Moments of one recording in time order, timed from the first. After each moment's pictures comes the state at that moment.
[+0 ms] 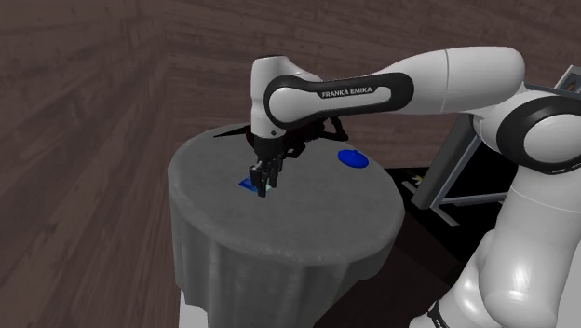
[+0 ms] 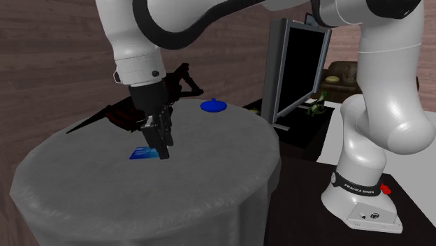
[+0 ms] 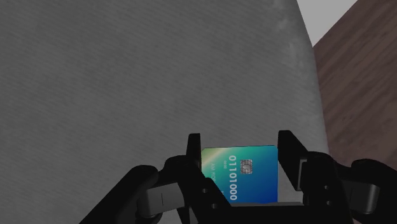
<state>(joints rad) 0.20 0.22 0.27 -1.71 -0.02 1.78 0.09</state>
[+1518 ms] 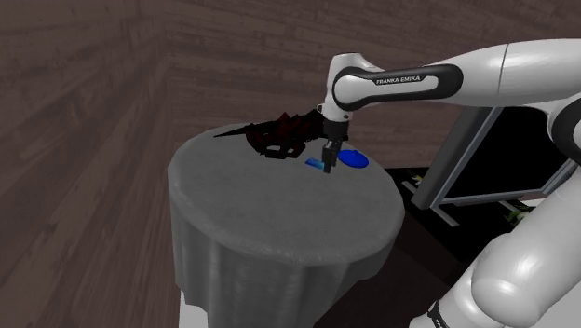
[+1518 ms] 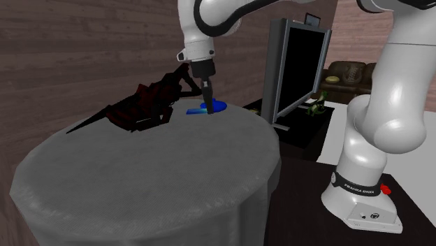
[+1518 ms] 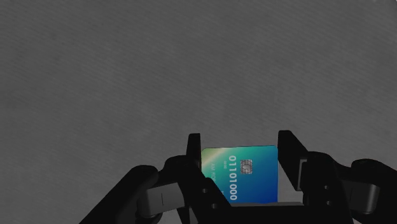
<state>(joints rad) -0.03 -0.07 0.08 -2.00 -0.02 1.78 -0.32</state>
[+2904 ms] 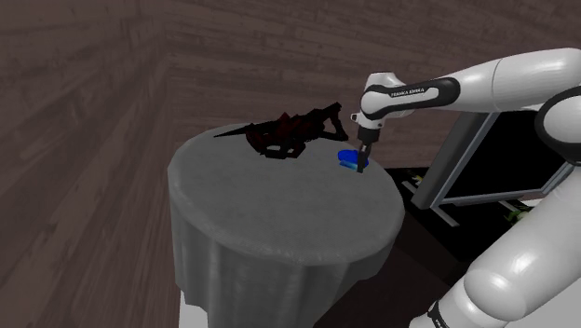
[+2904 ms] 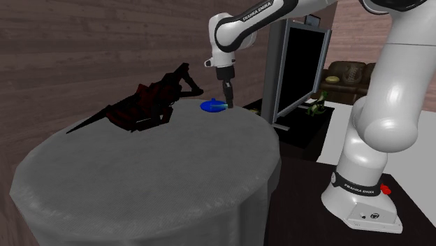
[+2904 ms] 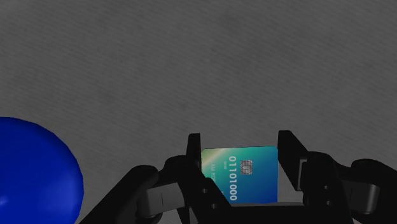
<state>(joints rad) -0.19 -0.06 -0.11 -2.08 -0.08 1.89 -0.64</state>
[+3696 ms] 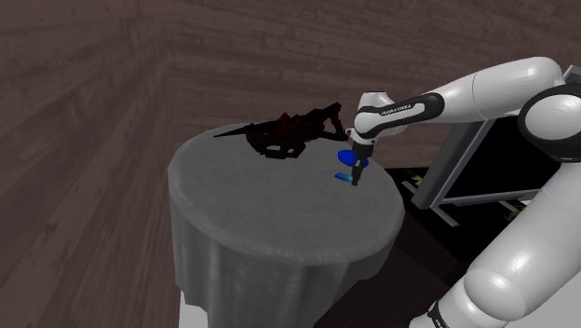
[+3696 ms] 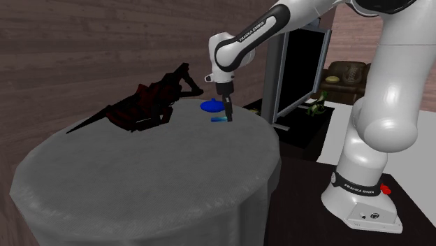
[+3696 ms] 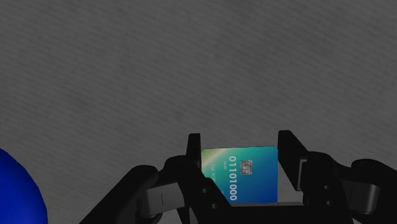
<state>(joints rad) -0.19 0.01 -0.11 -2.17 -0.08 2.05 -0.64</state>
